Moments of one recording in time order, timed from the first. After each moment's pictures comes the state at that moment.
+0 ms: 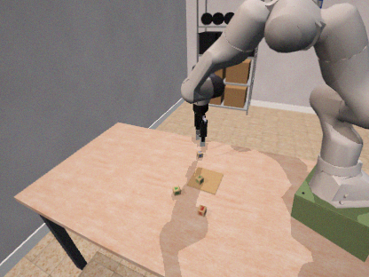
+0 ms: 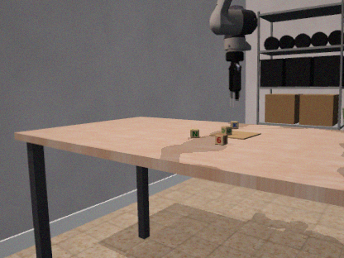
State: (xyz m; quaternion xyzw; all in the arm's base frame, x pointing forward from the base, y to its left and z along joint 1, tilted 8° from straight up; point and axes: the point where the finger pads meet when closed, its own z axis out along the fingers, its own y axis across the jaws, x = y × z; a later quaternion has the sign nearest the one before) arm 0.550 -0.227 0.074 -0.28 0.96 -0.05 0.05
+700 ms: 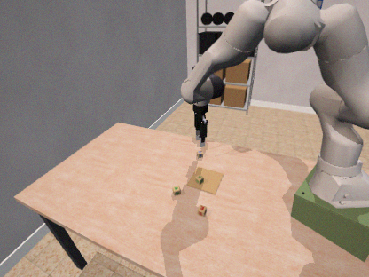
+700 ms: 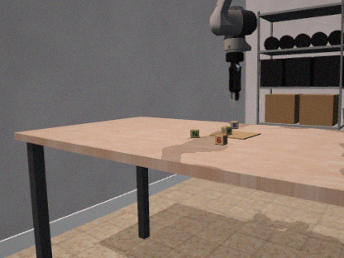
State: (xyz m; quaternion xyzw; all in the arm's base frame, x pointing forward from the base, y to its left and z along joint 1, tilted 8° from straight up) arm 0.550 -0.227 0.071 -0.28 0.96 -0.05 0.05
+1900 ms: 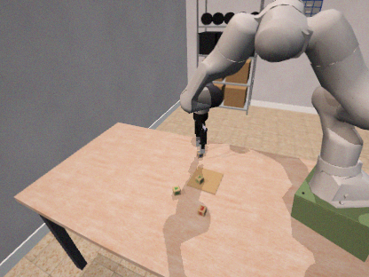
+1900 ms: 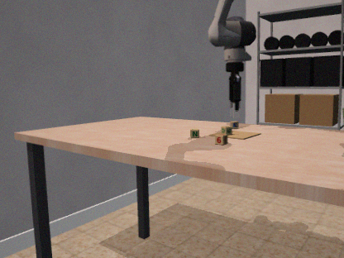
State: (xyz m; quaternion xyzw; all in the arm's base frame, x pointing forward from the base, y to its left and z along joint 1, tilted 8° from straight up) arm 0.553 -0.228 0.029 -0.28 0.96 -0.05 0.04
